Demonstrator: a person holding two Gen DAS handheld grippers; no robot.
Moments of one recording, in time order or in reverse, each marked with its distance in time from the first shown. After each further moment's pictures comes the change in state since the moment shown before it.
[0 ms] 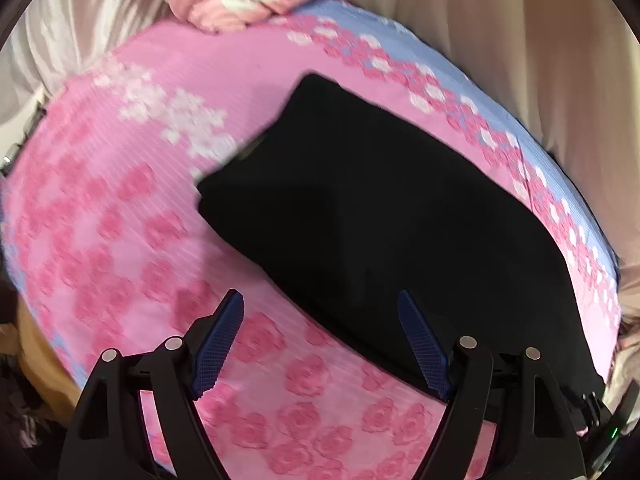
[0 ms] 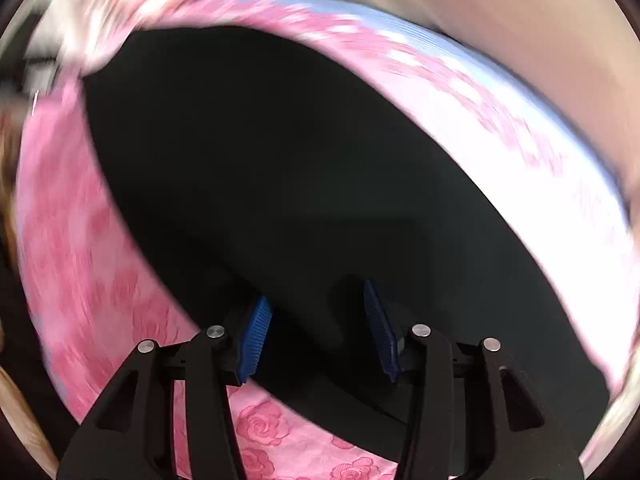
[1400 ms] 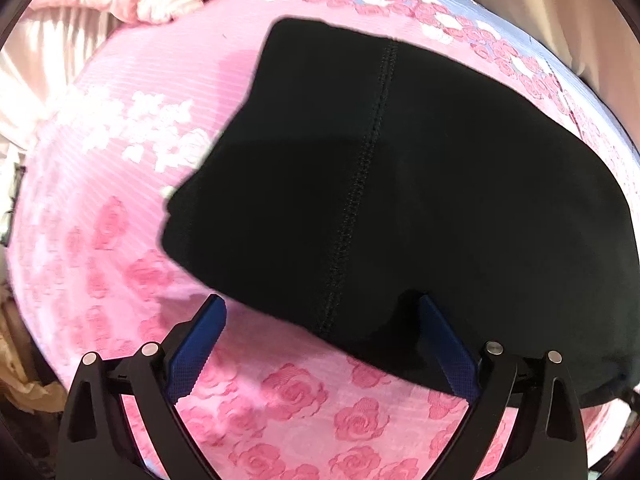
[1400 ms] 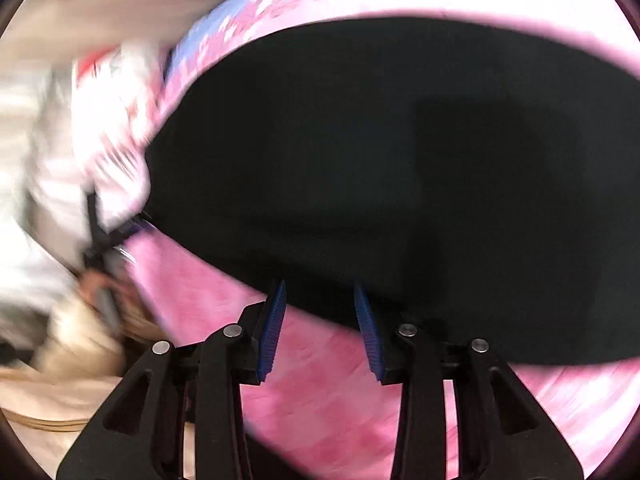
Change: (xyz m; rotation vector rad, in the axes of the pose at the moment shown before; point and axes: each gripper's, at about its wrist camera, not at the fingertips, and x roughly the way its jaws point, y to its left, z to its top) left arm 0.062 -0.017 0.037 0.212 0.130 0.174; right arm 0.042 -0.014 -0.053 0.685 0.151 0.536
